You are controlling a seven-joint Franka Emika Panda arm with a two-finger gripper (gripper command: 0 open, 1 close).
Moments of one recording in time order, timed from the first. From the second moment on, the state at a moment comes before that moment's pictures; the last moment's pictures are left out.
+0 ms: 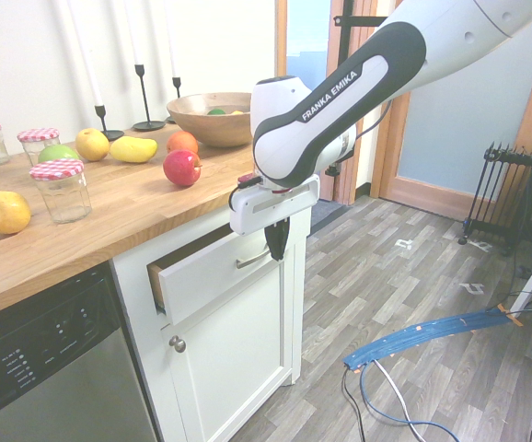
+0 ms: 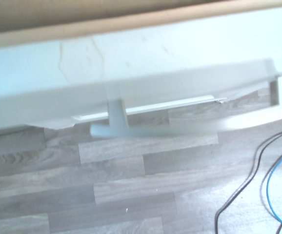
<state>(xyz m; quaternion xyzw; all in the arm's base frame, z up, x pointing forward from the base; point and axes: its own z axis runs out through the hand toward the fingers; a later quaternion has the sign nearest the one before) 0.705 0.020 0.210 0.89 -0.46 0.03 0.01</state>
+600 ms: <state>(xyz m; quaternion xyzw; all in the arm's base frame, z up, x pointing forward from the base) 0.684 0.006 0.149 0.89 -0.45 0.02 0.01</state>
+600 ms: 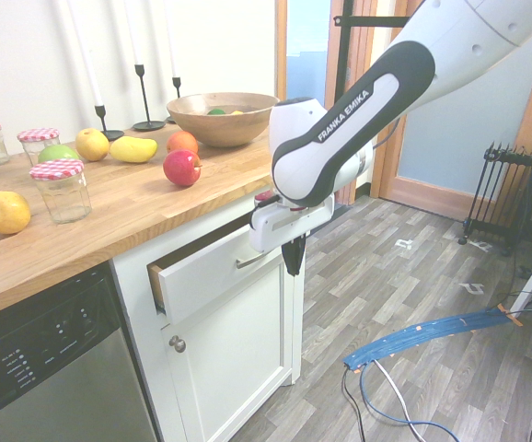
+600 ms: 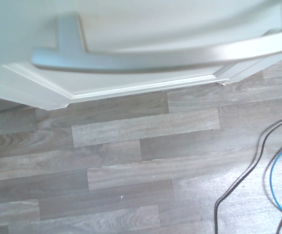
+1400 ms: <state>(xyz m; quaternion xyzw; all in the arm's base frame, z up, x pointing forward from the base) 0.739 0.016 0.158 0.89 -0.45 0.11 0.00</state>
